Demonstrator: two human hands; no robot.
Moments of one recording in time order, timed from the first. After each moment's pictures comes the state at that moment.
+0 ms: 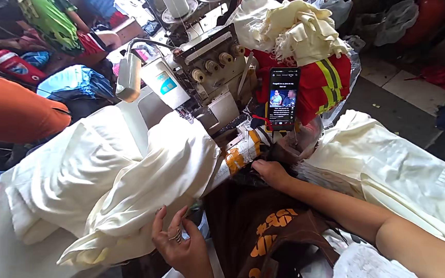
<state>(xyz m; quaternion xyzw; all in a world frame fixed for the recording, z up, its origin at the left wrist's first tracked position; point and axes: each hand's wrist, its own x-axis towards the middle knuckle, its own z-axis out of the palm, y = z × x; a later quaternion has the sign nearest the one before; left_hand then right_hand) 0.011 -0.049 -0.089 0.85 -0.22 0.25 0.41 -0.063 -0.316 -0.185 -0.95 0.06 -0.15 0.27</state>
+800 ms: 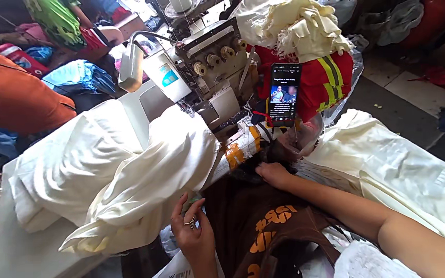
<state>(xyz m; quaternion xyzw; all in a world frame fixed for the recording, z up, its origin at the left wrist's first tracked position) -0.003 -0.051 -0.101 0.85 -0.24 0.17 0.44 -0.065 -0.322 -0.168 -0.94 0.06 0.22 0.27</state>
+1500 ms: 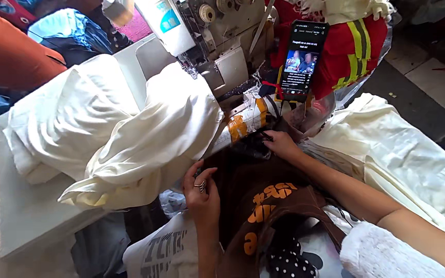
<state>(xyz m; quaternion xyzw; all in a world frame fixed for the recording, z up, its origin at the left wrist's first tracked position) -0.015 -0.060 -0.105 0.85 -0.26 0.11 0.44 -0.072 -0.334 -0.160 -0.83 0.24 0.03 0.50</state>
